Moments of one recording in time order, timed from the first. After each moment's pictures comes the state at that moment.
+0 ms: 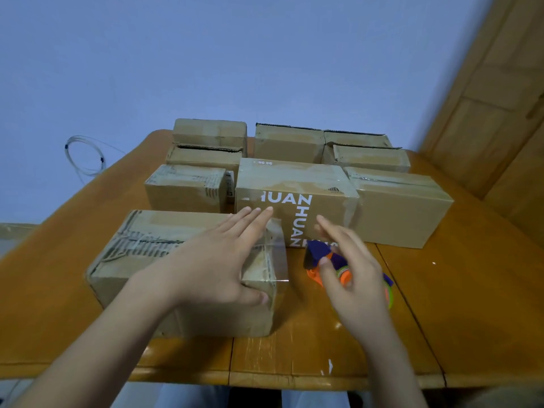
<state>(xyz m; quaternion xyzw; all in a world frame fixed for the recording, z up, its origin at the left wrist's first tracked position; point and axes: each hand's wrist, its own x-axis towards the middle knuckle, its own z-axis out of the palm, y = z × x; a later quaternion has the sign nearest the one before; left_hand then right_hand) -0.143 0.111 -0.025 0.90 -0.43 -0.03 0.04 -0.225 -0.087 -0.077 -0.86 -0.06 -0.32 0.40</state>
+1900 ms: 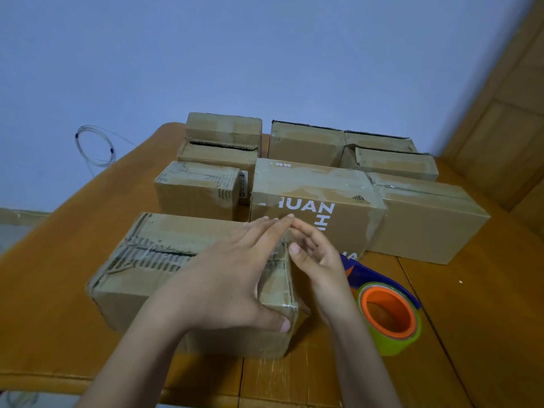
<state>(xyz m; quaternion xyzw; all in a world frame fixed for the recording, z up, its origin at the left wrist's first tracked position) -0.141 0.115 -0.025 0.90 -0.42 -0.07 0.14 -0.149 -0.061 -0.102 -0.69 -0.04 -0.12 0.71</state>
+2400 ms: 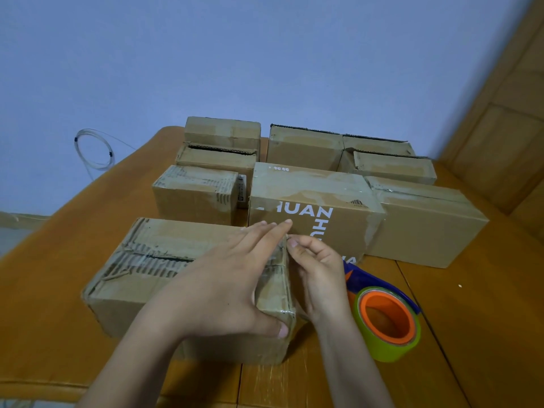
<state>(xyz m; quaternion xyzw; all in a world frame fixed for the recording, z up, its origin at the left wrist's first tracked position) -0.141 0.114 -0.023 0.90 -0.41 -0.09 0.14 -0.141 -0.046 -0.102 -0.55 0.06 -0.15 0.82</state>
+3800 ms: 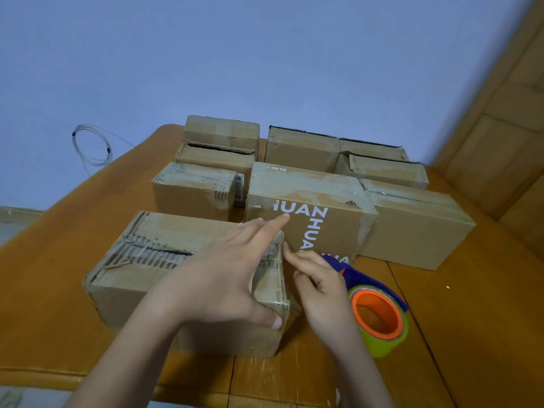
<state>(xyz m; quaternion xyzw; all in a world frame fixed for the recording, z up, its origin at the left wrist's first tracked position) -0.141 0.113 -0.026 0.89 -0.41 -0.09 0.17 -0.183 -0.058 -0.095 -0.82 -0.03 -0.17 0.54</state>
